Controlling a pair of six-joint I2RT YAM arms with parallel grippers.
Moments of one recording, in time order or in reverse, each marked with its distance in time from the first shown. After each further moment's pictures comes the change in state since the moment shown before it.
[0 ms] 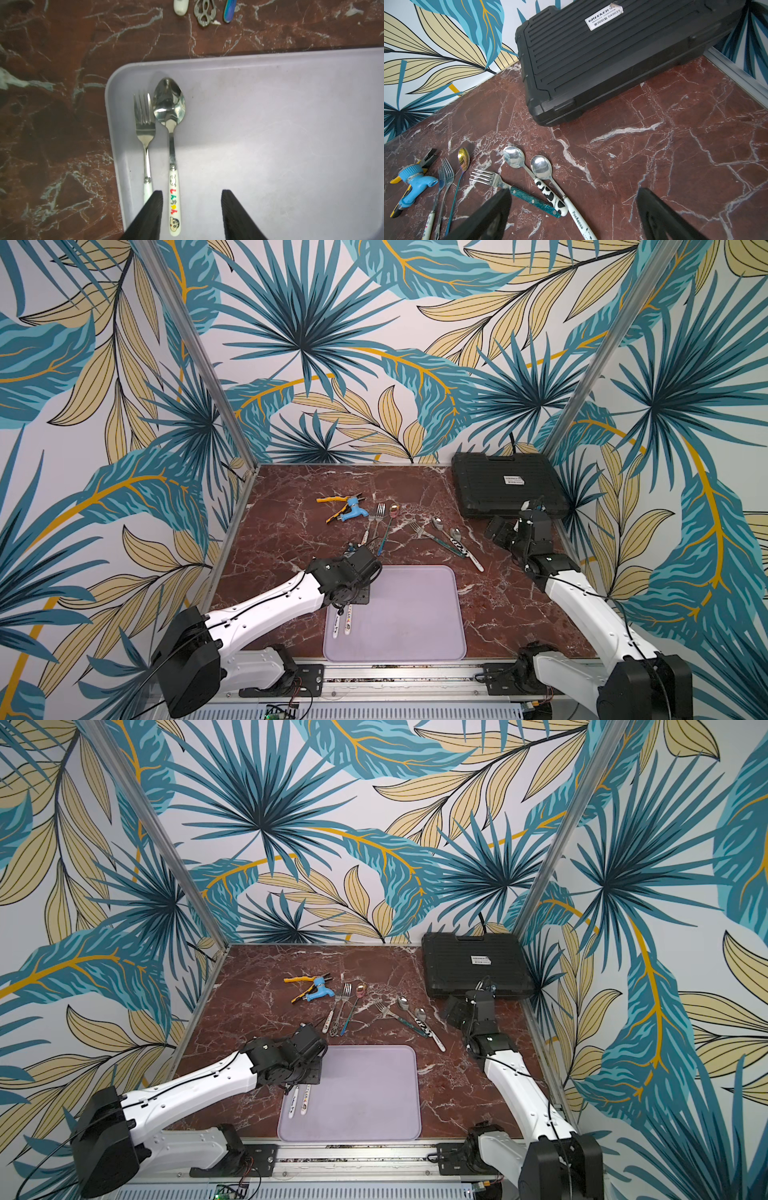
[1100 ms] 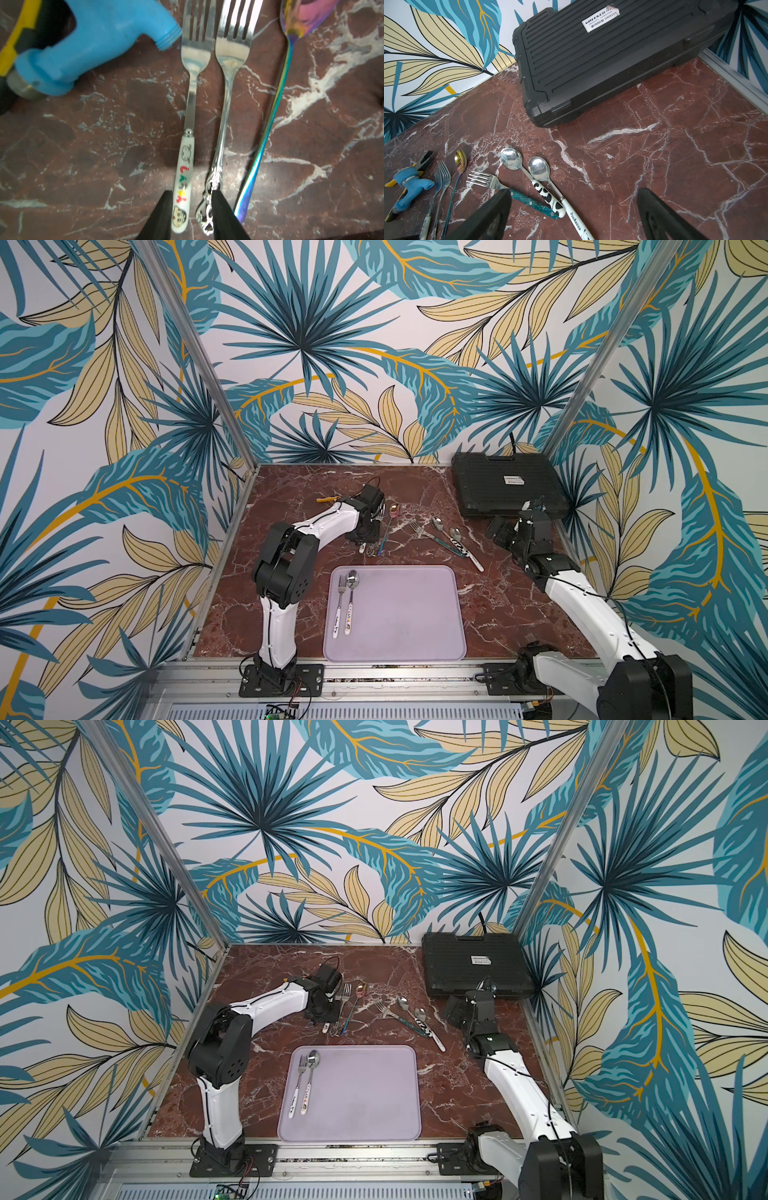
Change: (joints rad) left arm 0.342 0.743 0.601 0.127 0.113 0.370; right arm 0.000 0.000 0.000 -0.001 0.015 0.000
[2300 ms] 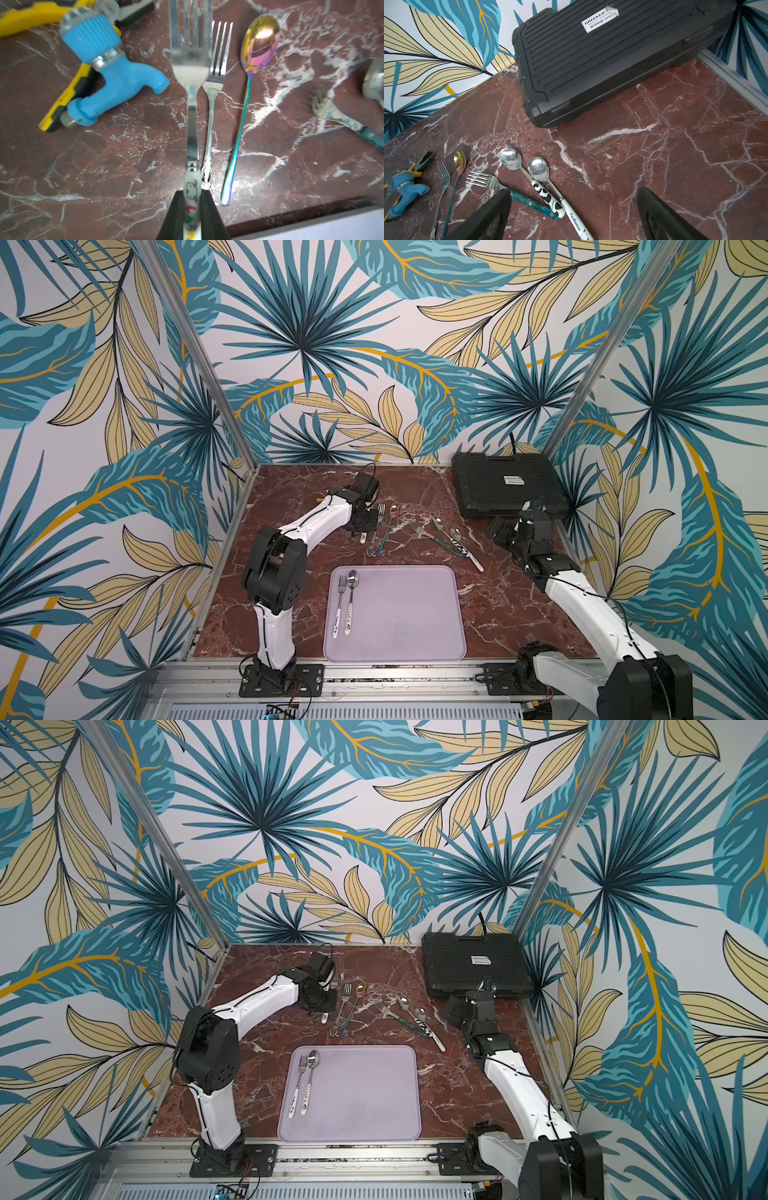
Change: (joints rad) left arm 0.021 -0.139 0.032 -0.054 0.034 0.051; right arm 0.000 0.000 0.000 0.000 0.003 0.000
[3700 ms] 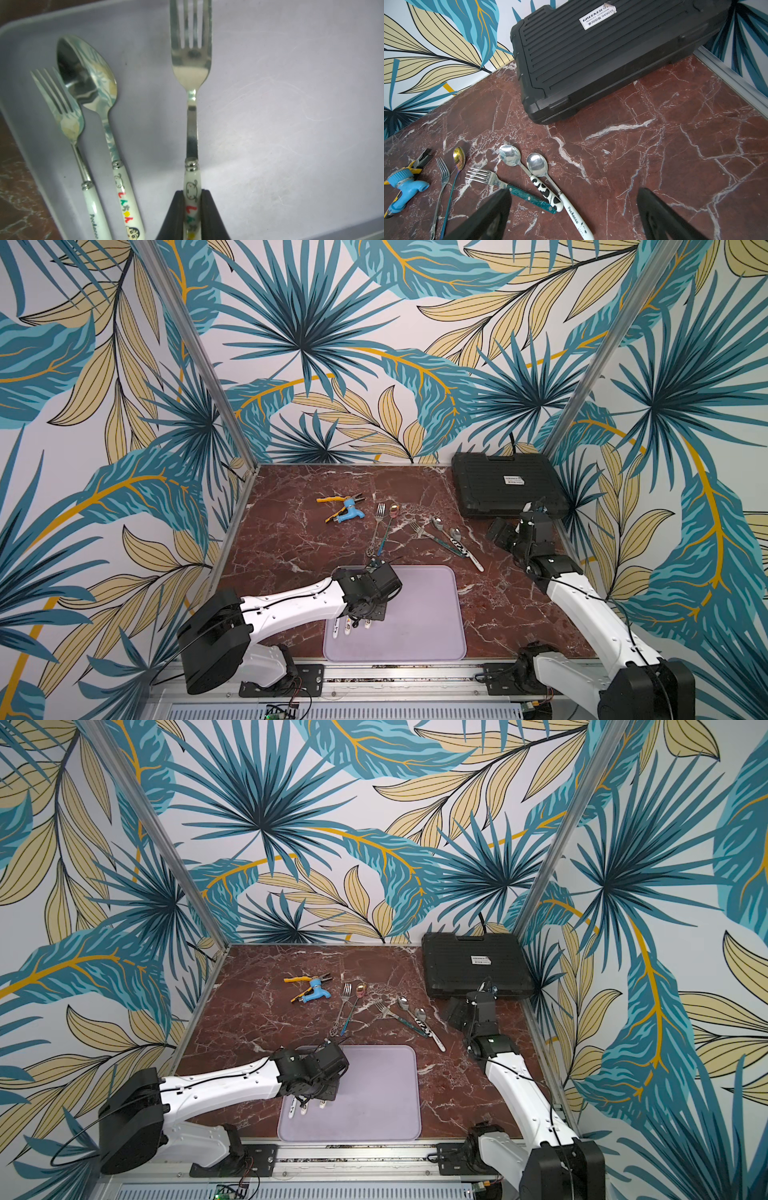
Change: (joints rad) left arm -0.549 -0.486 -0.700 0.051 -0.104 -0.491; right arm 0.000 -0.024 0.000 -0.037 0.000 0.000
